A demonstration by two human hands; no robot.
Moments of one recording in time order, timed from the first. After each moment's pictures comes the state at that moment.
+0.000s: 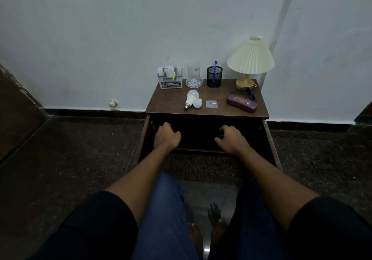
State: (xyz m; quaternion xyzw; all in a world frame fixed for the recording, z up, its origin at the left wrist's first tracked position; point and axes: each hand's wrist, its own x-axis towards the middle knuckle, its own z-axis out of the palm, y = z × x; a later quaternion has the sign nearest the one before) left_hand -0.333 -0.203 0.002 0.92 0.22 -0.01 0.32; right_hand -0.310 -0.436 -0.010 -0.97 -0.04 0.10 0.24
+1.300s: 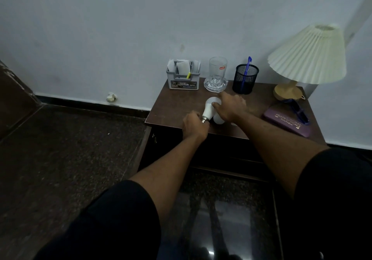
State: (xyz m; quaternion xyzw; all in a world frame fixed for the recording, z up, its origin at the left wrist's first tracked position) left_hand -0.124 -0.205 -0.068 0.88 0.21 0.09 0.42; right_hand -0.042 -0.326 -0.033 -0.98 -0.11 0.03 0.15
